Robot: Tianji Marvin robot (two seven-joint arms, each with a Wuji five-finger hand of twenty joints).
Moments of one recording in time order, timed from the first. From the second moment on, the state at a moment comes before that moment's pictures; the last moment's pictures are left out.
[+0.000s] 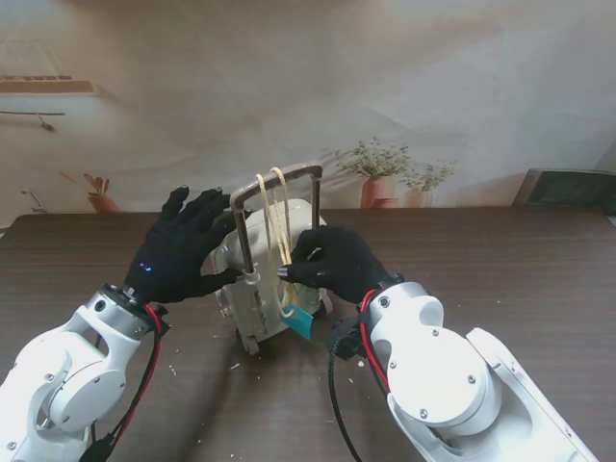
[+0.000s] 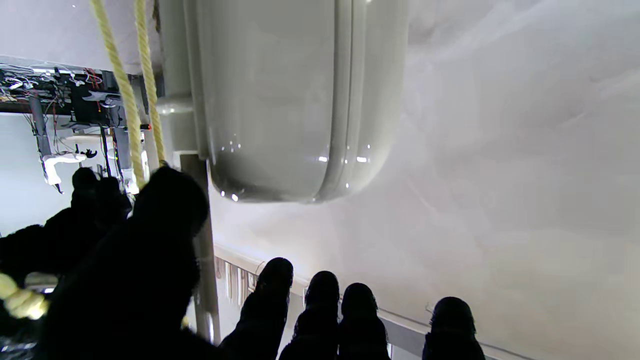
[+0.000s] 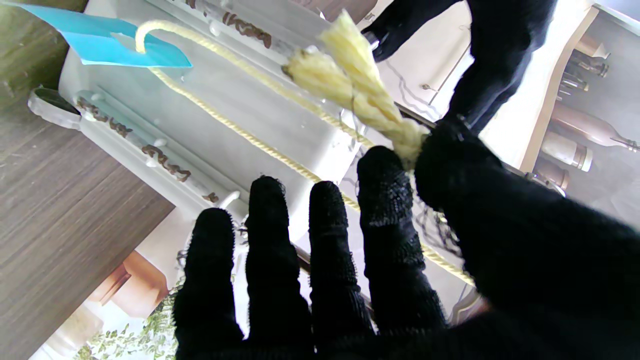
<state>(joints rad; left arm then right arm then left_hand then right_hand) 1.80 -1.07 -1.49 -2.04 1.10 -0.31 0.15 -1.60 -1.17 1.00 -2.32 -0.28 0.70 0.00 0.72 -0.39 0.36 -0.04 0.36 0.13 0.15 0.20 0.26 0.12 0.22 0.29 0.17 -0.01 0.21 0.23 0.07 0.26 0.11 0.34 0.60 -0.73 1.15 -0.34 0.86 0.12 1.14 0.59 0.57 0.17 0.85 0.43 0.58 0.25 0.60 0.41 0.13 0.35 1.01 0.62</state>
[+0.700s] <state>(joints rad) 1.68 -1.07 -1.38 -1.93 1.03 -0.30 0.16 -1.66 -1.14 1.02 -2.36 -0.33 0.68 0.06 0.72 -0.42 0.57 -0.08 0.52 0.17 0.25 0.21 0.50 0.10 0.28 0.29 0.44 0.00 0.32 0.24 0.20 0.26 0.53 0.36 0.60 -0.73 1.15 -0.34 0.86 0.12 1.14 0.59 0.57 0.17 0.86 0.43 0.59 0.25 0.60 0.41 0.14 0.35 1.01 0.62</state>
